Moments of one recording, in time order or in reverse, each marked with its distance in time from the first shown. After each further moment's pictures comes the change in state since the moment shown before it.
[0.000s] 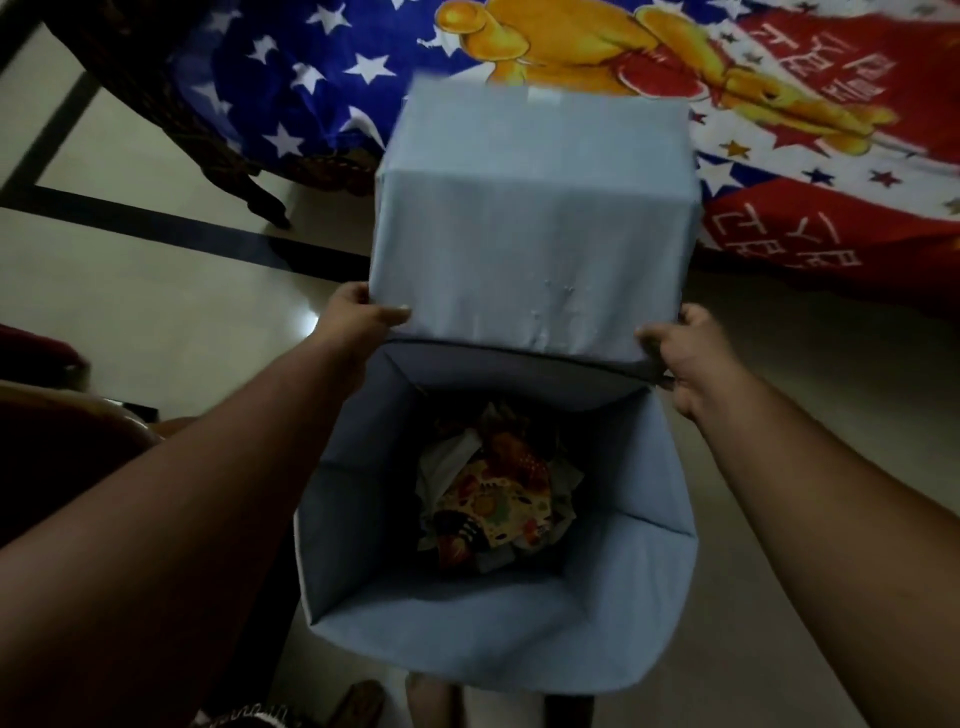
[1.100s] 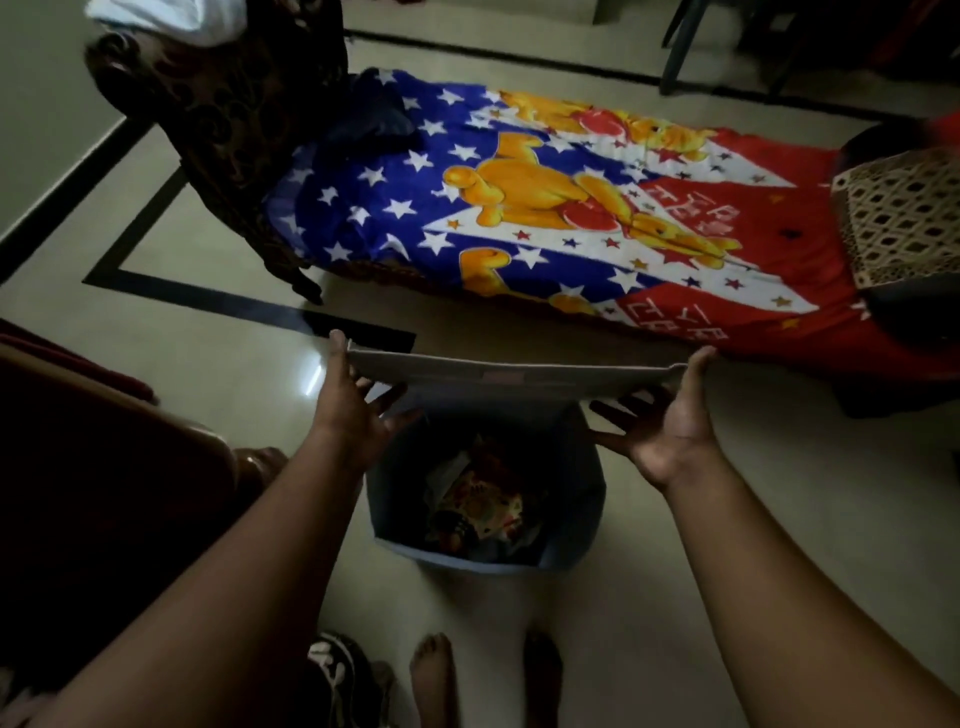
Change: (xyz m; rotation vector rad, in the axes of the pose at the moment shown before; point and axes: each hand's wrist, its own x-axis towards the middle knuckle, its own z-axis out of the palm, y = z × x) left_hand -0.251 0.085 -0.085 -0.770 -0.086 -0.192; right_hand -0.270 -0.084 -0.082 0.645 -0.172 0.158
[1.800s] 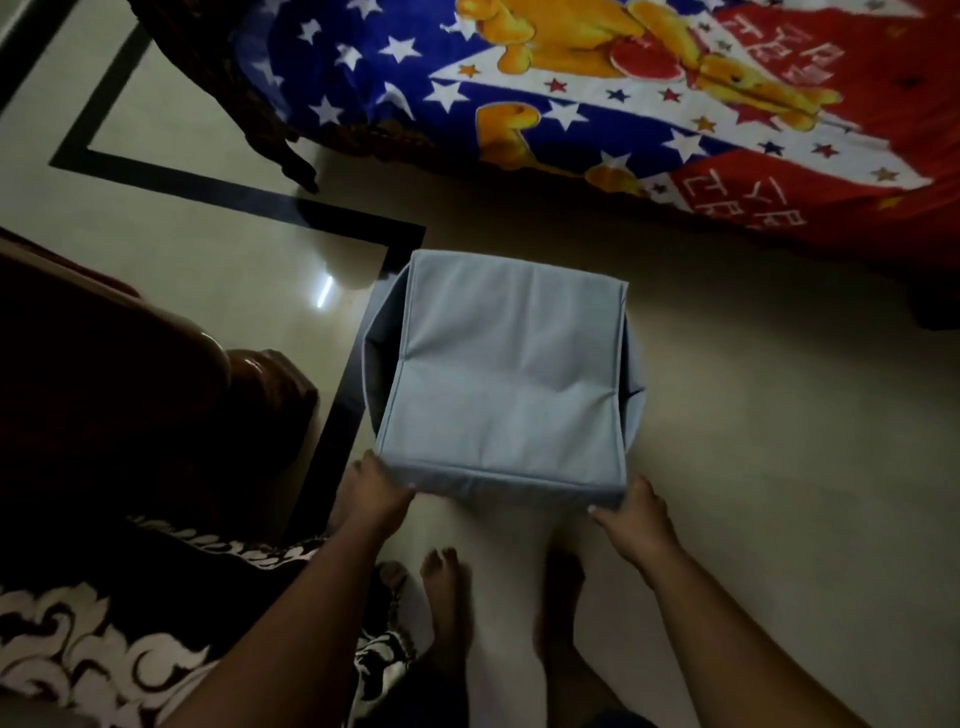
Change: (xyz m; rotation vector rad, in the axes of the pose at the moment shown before) left_hand 0.062 -0.221 -0.198 1.514 0.361 -0.101; right_hand 0.064 0.241 -0.191 -1.359 0.232 0.138
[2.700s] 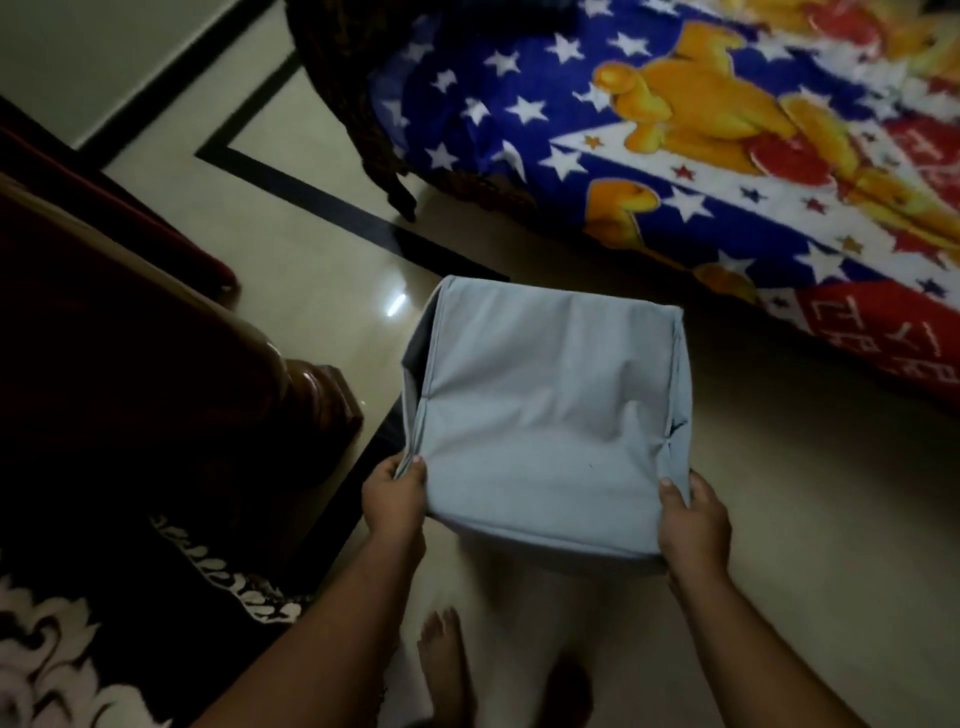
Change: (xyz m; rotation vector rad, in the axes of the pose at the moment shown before) left_hand 0.066 0.072 -0.024 -1.110 0.311 -0.220; right_hand 0.097 -0.159 -0.033 0.233 0.280 -0.340
